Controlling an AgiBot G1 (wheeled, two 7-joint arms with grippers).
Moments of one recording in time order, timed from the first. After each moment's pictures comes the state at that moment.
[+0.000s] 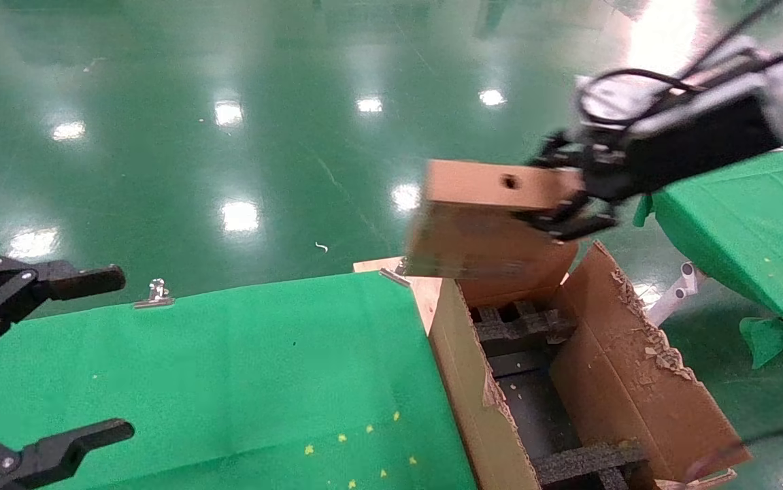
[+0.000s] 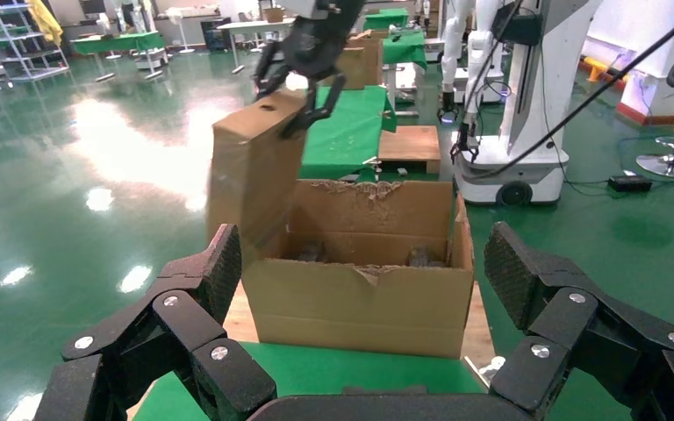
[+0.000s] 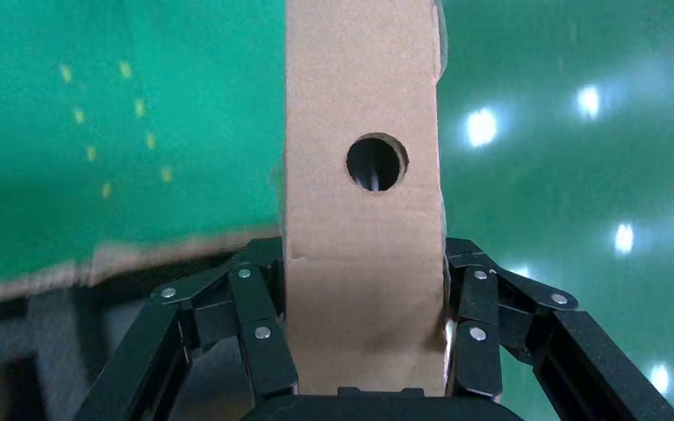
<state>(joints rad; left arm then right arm) -1.08 0.60 0.30 -1.28 0.71 1.49 -0.17 2.22 -0.69 -1.27 0.62 -1.34 -1.60 -0.07</state>
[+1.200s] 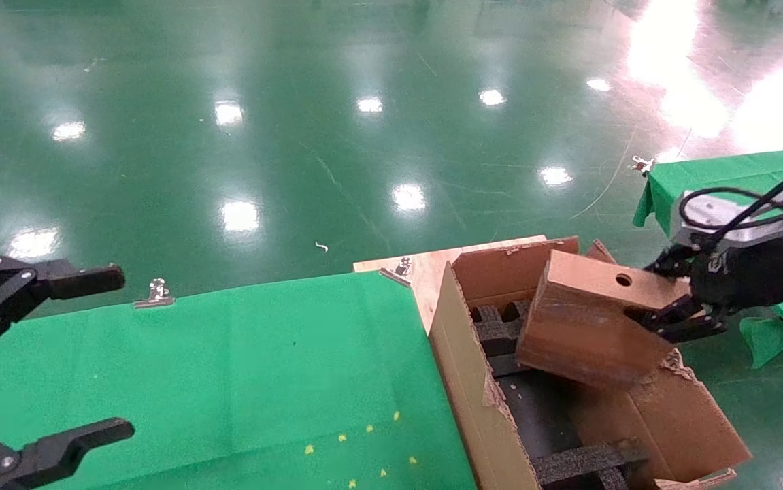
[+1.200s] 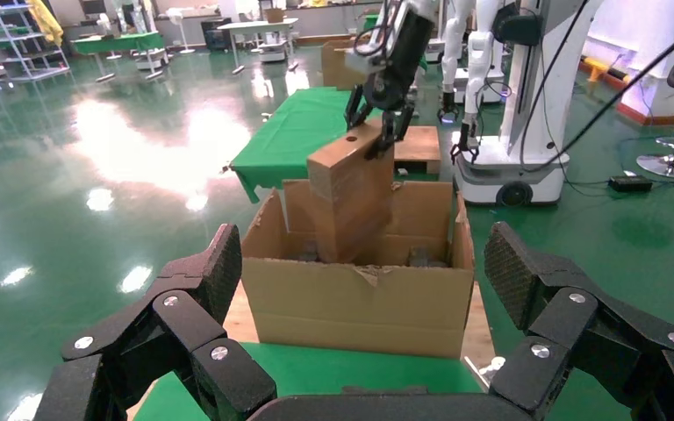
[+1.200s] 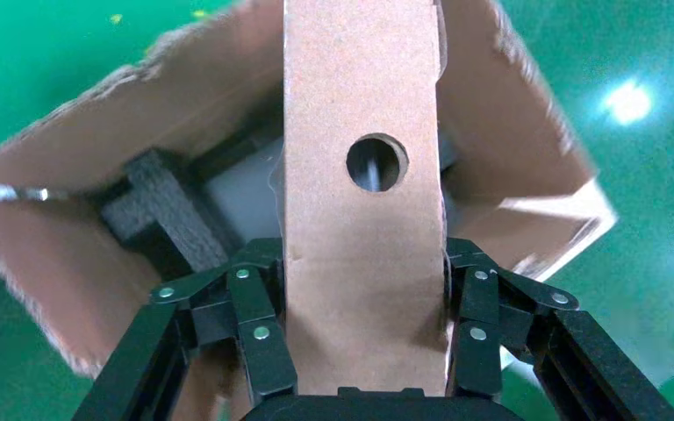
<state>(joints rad) -1.08 0.60 0.30 -1.27 0.71 1.49 -0.17 2.18 -0.41 -1.52 0.73 -1.31 -1.48 0.21</state>
